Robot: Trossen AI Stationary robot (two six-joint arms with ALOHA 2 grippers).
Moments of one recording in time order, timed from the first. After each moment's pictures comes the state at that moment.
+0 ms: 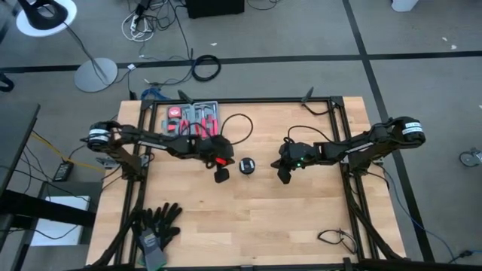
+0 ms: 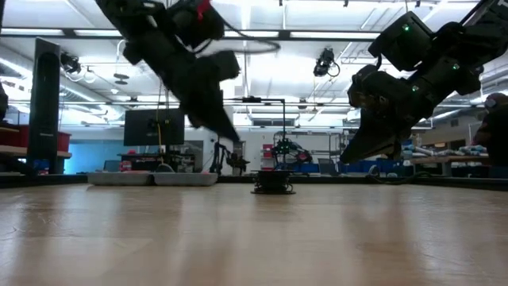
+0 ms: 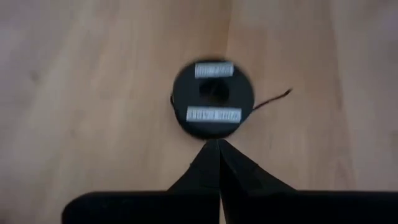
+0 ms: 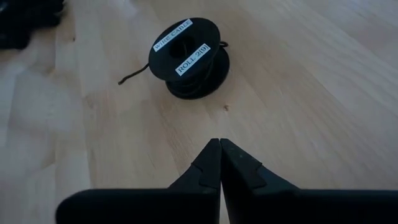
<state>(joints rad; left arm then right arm) 0.08 1.58 0.87 -0.08 0.01 -0.11 -0.02 1.34 0.40 0.28 0.07 0.51</state>
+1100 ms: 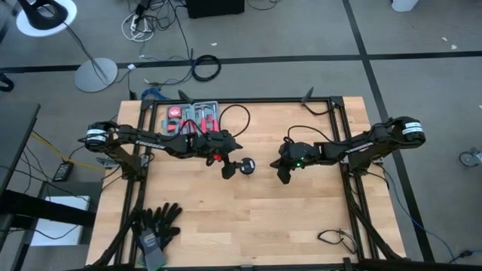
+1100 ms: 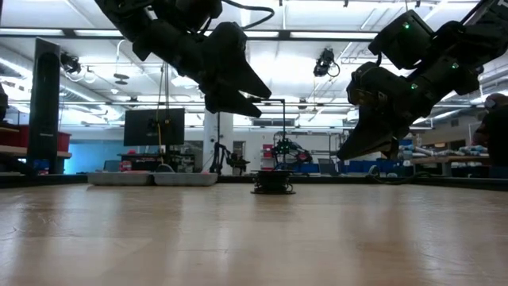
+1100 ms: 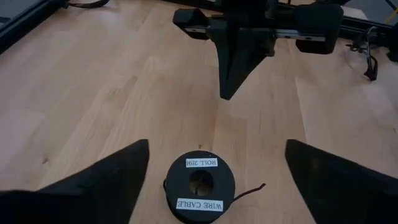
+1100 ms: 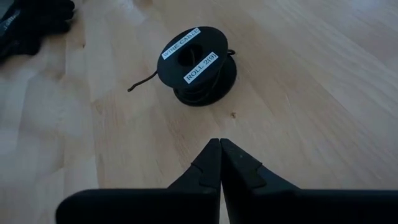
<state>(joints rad) 0.08 1.55 0.87 0.17 -0.01 -0.16 -0.02 1.34 0.40 0.30 0.06 0.51</state>
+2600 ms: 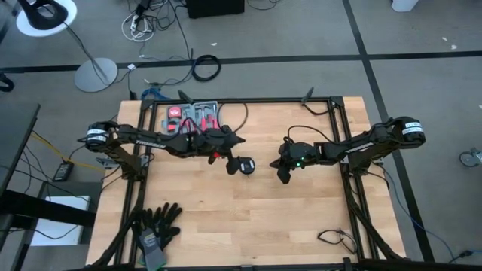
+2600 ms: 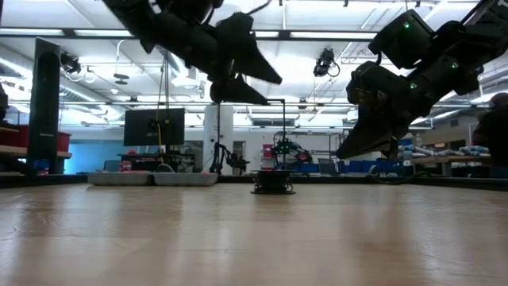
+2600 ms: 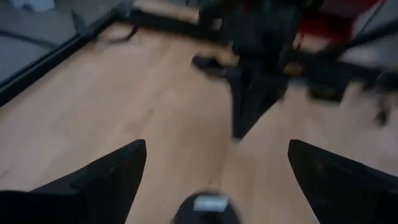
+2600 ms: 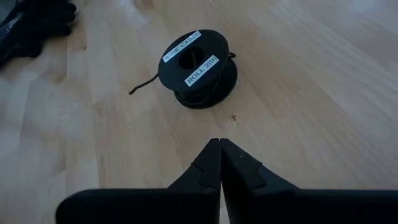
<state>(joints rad) 0.08 1.55 0.90 0.25 -0.08 -0.21 -0.02 1.34 0.40 0.31 0.06 0.51</state>
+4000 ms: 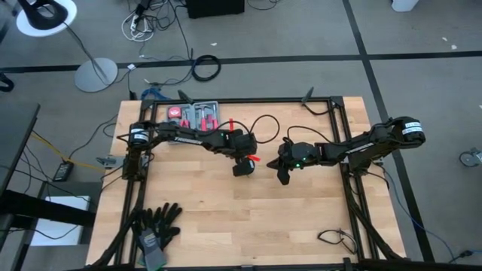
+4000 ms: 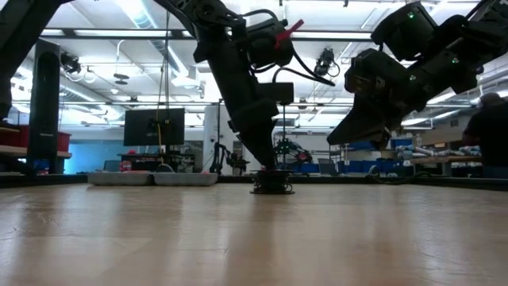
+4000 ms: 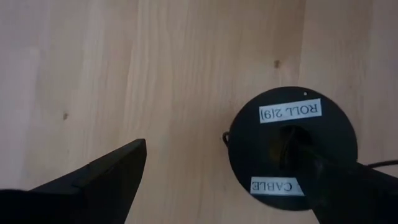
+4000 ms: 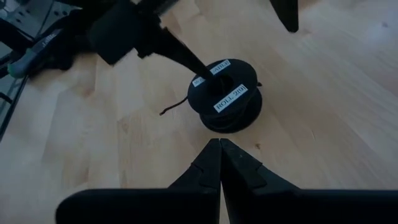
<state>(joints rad) 0.11 1.98 1.41 -0.53 -0.15 0.04 0.00 1.34 0.40 0.41 0.06 0.47</state>
